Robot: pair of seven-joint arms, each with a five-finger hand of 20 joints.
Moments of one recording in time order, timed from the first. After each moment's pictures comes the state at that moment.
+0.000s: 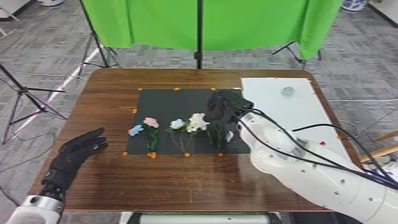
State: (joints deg) left arm 130.2 -60.7 -104.9 -112.5 62.2 -3.6 10.2; right arm -56.6 -49.8 29.6 -100.3 -117.3 1.8 25.9
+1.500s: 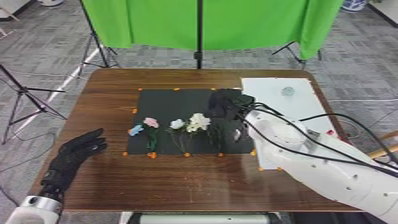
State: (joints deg) left arm 130.5 -60.5 -105.2 -112.6 62.2 -3.6 10.2; right arm -53.1 -45.9 28.2 -101.0 -119.5 0.3 16.9
